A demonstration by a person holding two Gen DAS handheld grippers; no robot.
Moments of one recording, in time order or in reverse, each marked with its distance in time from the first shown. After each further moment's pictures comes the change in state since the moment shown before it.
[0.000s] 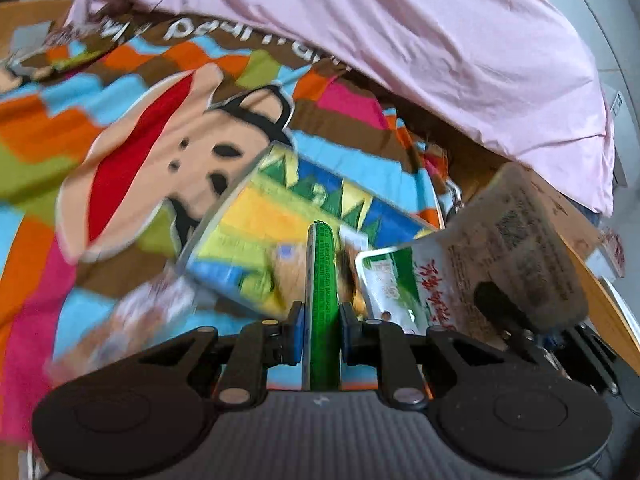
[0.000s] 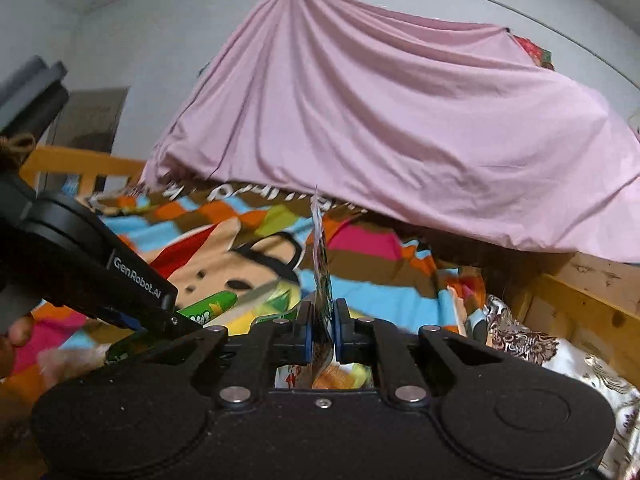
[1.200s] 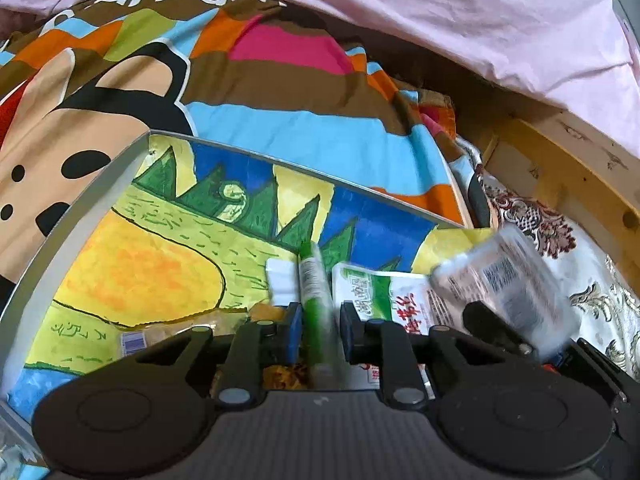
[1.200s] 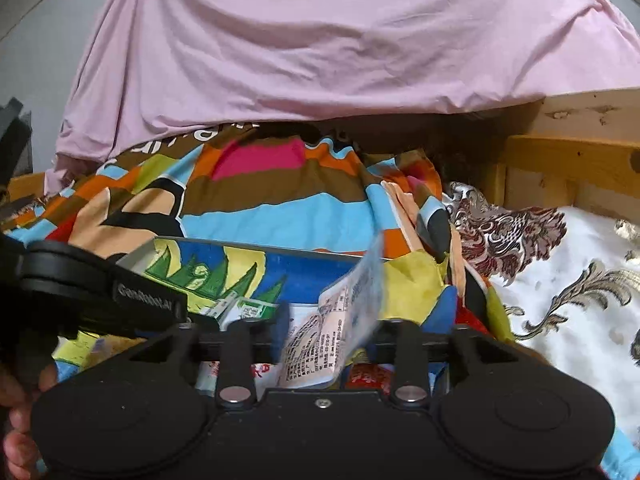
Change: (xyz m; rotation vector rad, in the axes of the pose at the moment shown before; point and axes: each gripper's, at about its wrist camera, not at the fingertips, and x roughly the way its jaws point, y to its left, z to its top) left arm 0.185 -0.066 0.025 0.141 0.069 0.041; right arm 0.118 -0.104 -0.075 0.250 0.181 -0.100
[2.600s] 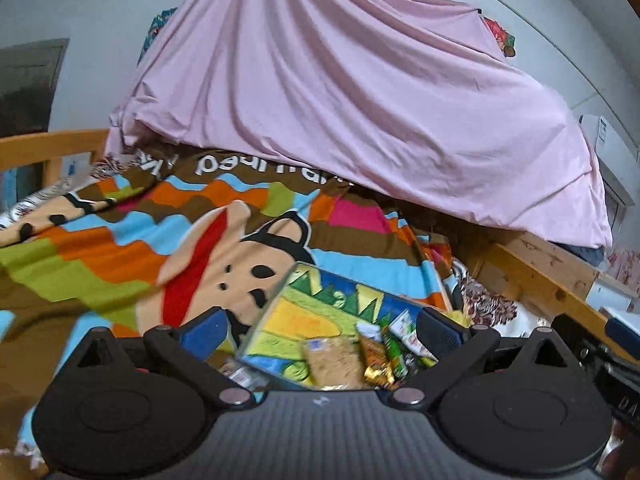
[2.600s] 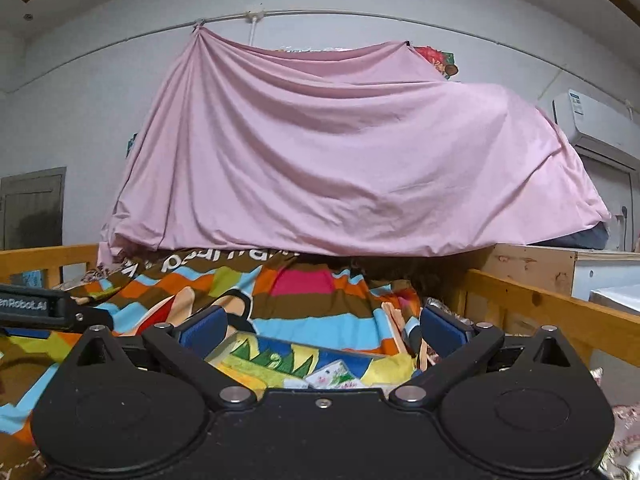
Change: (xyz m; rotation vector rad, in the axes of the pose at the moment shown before) left arm -0.294 0.050 -0.068 -0.023 -0.378 0.113; right arm -0.265 0.081 0.045 -0.047 -0.246 -0.026
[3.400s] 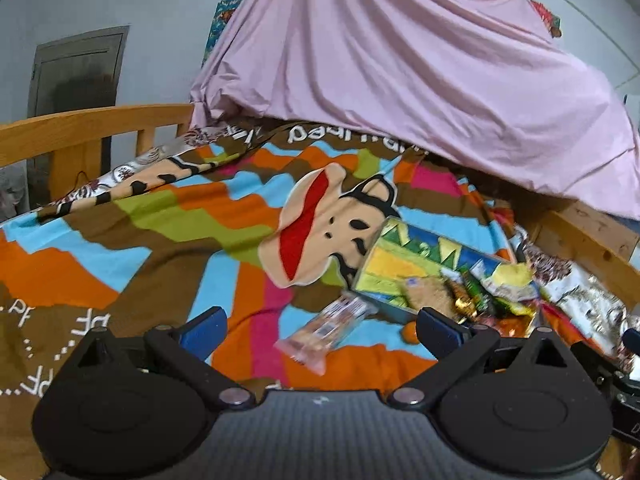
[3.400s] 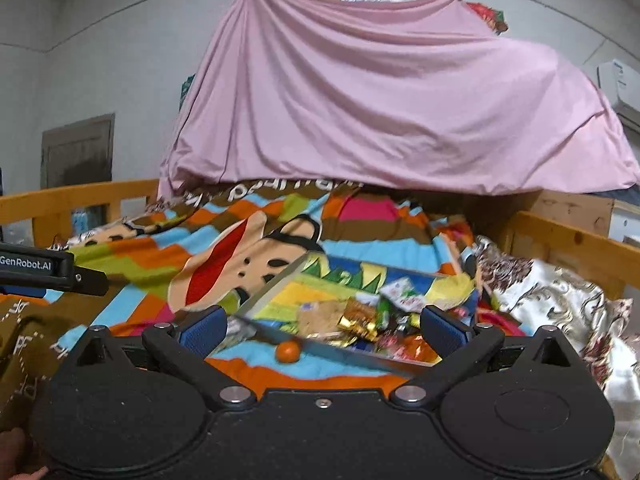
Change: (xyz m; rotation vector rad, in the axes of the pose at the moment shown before) left arm -0.070 0.075 -0.040 -0.006 0.083 0.172; right arm -0.047 0.067 -0.046 -0.028 0.192 0.125
